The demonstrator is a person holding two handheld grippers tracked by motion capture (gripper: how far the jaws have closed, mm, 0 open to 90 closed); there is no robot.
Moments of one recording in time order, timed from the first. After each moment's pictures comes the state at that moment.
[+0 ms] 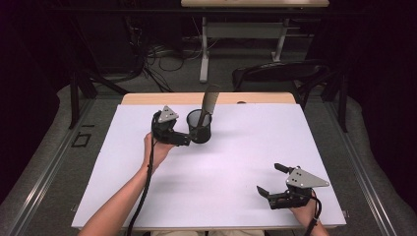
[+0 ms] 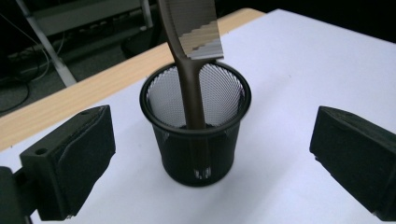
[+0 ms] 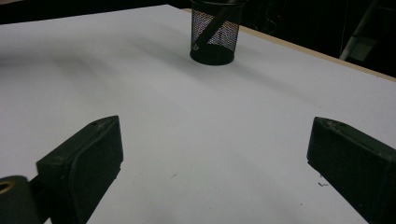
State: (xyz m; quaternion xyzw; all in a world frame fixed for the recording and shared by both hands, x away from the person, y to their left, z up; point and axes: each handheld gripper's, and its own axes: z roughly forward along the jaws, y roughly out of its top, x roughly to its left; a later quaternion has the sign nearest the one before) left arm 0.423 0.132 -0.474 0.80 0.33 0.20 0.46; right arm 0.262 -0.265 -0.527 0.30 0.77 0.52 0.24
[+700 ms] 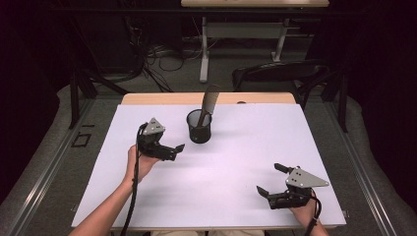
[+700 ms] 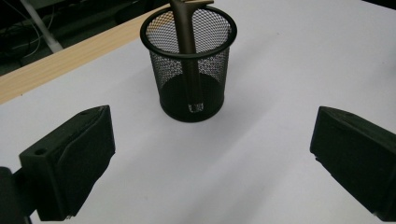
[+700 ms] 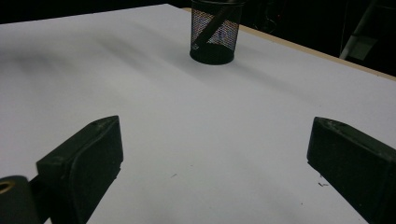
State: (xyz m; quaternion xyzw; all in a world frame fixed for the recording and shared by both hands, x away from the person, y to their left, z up) left arm 0.383 0.169 -0.478 0.82 0.34 0.18 0.43; right arm 0.262 -0.265 -0.527 0.30 0.77 0.52 0.24
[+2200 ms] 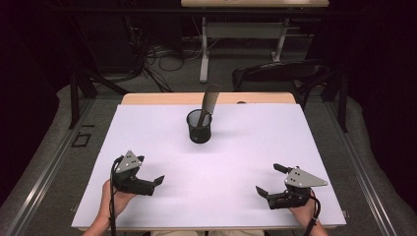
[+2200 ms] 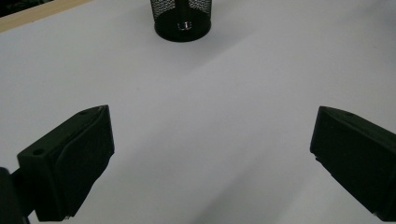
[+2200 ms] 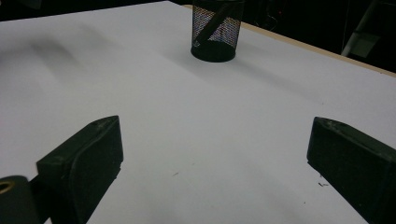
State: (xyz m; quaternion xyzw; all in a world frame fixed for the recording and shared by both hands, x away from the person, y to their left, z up) left arm 0.298 0.221 -0.506 0.82 0.35 0.18 0.41; right arm 0.262 -0.263 -0.528 0.30 0.77 0.51 0.23
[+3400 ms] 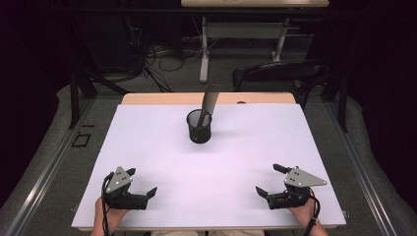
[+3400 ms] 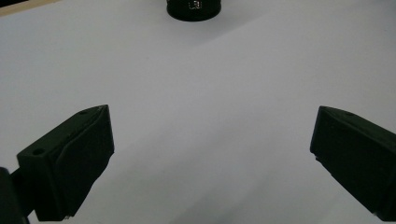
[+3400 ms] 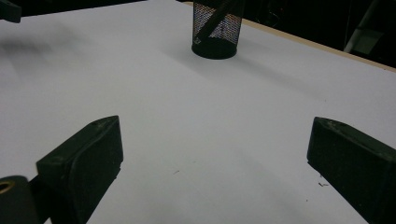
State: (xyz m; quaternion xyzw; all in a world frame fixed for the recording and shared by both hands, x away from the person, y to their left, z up) left arm 0.265 0.239 -0.531 0.80 0.37 0.21 0.43; right arm 0.263 -0.262 -0.529 0.30 0.77 0.51 0.23
